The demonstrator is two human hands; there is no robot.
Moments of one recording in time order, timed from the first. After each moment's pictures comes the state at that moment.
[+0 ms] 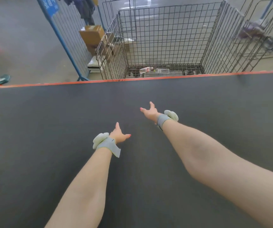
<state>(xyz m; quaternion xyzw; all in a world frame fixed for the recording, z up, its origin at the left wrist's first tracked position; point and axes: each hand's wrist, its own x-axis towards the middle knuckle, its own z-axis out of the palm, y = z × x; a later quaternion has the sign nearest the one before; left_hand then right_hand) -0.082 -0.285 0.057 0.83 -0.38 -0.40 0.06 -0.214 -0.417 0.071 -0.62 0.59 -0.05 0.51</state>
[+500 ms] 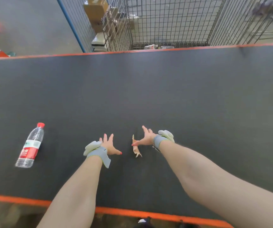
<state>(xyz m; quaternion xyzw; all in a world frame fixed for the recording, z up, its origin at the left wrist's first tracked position) -0.116 -0.060 0.017 0.83 -0.39 -0.37 -0.18 -0.288 -0.174 -0.005 -0.71 0.50 0.24 0.43</state>
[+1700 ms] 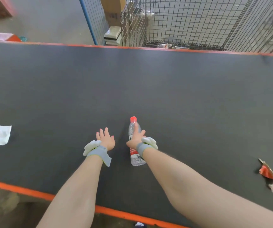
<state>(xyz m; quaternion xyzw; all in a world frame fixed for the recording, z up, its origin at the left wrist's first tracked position) -0.067 -0.052 -0.002 0.90 -0.29 -0.31 0.01 -0.186 -0.125 -0.020 -0.69 0.57 0.14 0.41</state>
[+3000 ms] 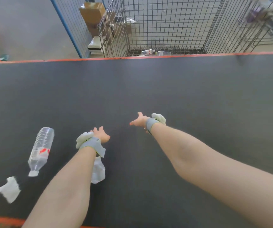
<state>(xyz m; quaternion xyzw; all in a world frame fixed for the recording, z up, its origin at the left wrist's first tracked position) -0.071 -0.130 0.042 0.88 -0.33 -0.31 -0.11 -0.228 -0.260 0.050 -0.68 0.56 0.19 0.44</state>
